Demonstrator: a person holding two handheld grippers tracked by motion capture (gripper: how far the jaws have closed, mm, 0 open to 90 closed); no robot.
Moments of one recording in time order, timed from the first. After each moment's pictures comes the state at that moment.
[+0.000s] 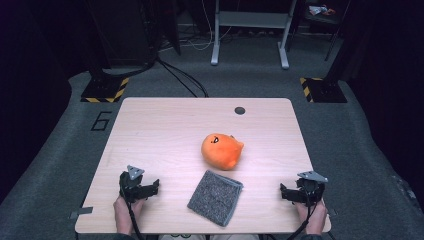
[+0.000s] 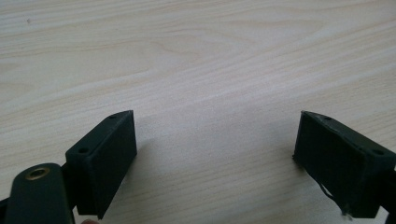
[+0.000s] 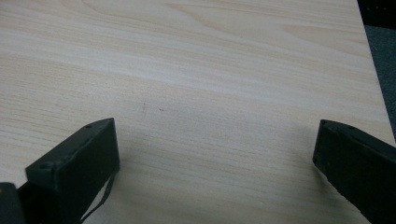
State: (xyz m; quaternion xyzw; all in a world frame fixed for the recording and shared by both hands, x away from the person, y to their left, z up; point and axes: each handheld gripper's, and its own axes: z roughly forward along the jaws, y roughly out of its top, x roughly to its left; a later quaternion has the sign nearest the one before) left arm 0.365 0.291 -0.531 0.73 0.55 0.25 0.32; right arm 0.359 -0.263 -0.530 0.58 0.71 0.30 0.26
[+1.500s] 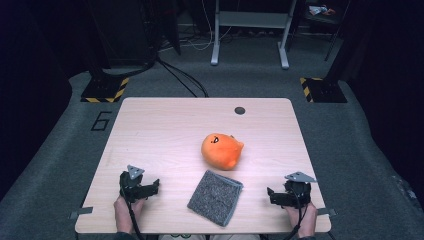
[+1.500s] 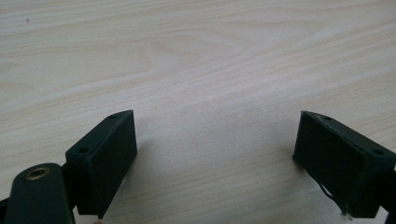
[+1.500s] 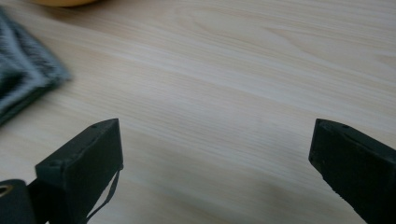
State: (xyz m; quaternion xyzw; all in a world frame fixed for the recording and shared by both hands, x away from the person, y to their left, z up) left arm 0.365 0.291 -0.531 0.73 0.55 0.25 0.32; right arm 0.343 -0.218 -0.507 0.53 0.75 0.33 0.22
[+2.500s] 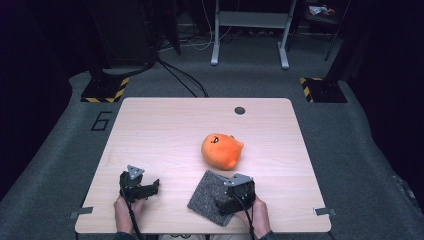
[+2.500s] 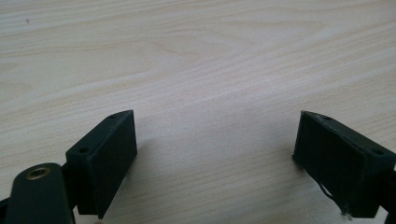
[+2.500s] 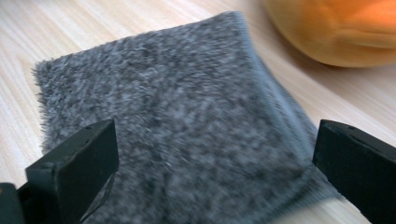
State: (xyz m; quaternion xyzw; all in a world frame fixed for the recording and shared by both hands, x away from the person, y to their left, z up) left arm 0.365 0.292 -0.531 0.73 0.55 0.25 0.32; right arm 0.341 -0.063 -0.501 0.36 0.86 0.34 0.15
